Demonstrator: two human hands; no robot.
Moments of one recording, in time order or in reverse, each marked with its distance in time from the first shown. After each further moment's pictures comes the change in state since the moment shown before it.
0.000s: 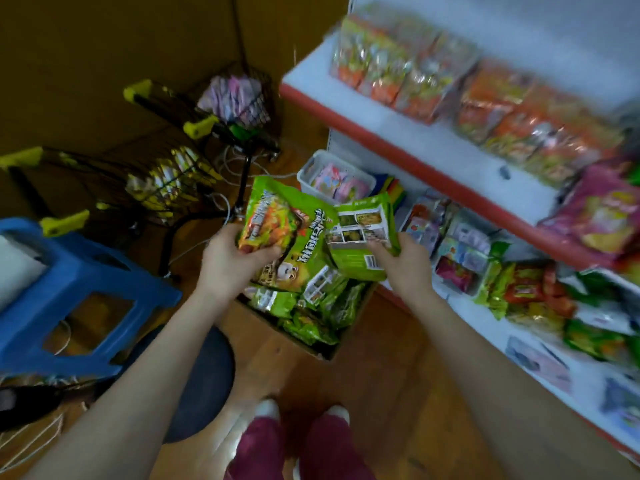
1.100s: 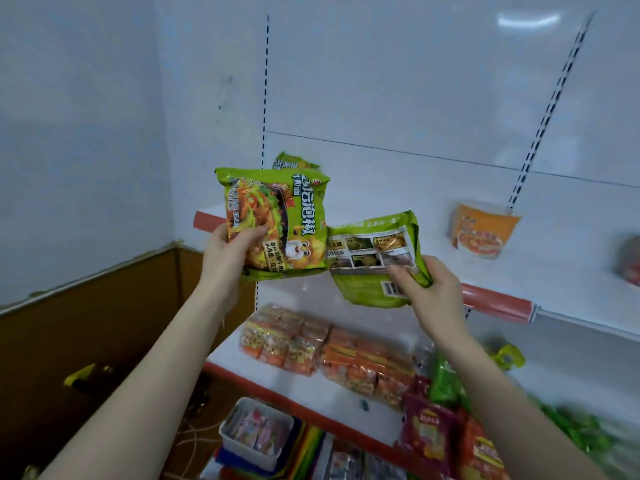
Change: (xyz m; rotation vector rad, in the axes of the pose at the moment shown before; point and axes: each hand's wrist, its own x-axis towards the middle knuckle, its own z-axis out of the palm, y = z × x) left_hand -0.079 0.421 -0.093 -0.866 -0.058 0.504; right_hand -0.089 -0.234 -0.378 0.267 0.662 -0.579
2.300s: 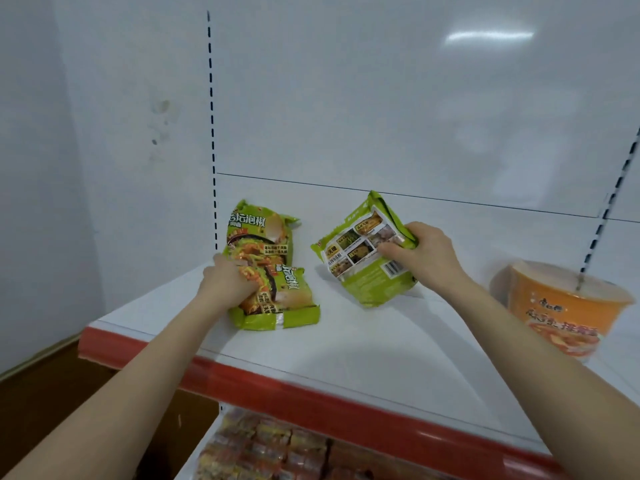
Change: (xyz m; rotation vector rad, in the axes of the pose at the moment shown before) left_hand 0.316 -0.067 0.088 1.140 -0.082 -0.009; right_hand 0.301 0.056 0.077 -0.381 -0.058 0.012
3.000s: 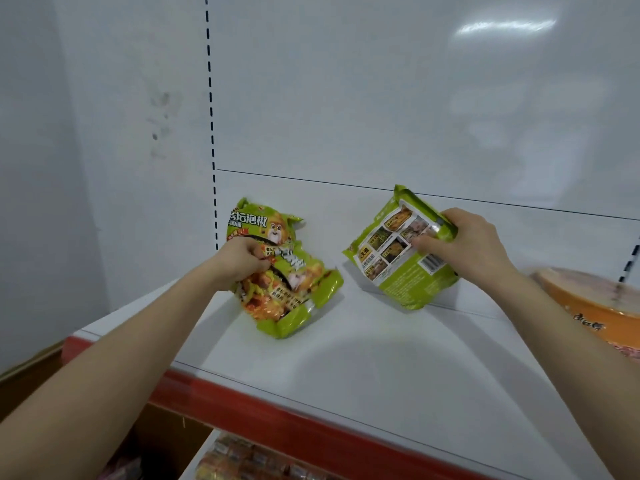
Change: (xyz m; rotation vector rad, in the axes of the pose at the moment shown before) left_hand 0.052 0.022 0.002 -0.254 -0.192 0.136; right_hand 0.031 0.020 -0.019 -0.130 0.044 -0.023
